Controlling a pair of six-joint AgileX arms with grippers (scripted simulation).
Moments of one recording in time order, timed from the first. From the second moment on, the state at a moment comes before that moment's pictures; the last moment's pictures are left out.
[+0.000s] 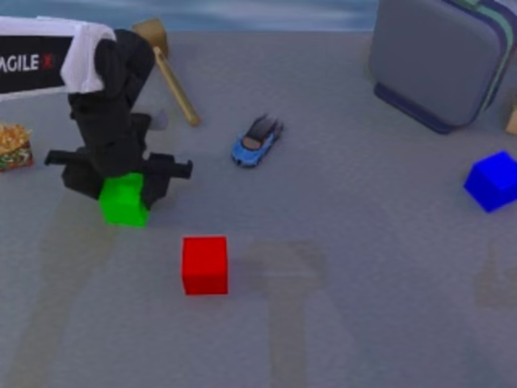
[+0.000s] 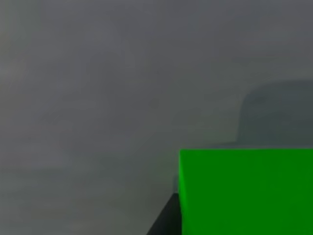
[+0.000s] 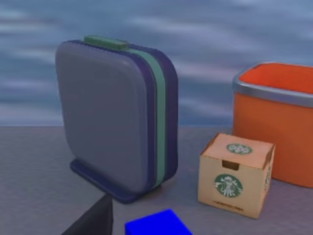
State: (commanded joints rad) left arm -0.27 2.24 1.55 -0.89 0.00 -0.11; right arm 0.00 0.00 0.00 0.00 0.00 0.00
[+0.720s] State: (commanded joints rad) left arm -0.25 2.13 1.72 -1.13 0.00 -0.11; right arm 0.00 0.00 0.00 0.00 0.00 0.00
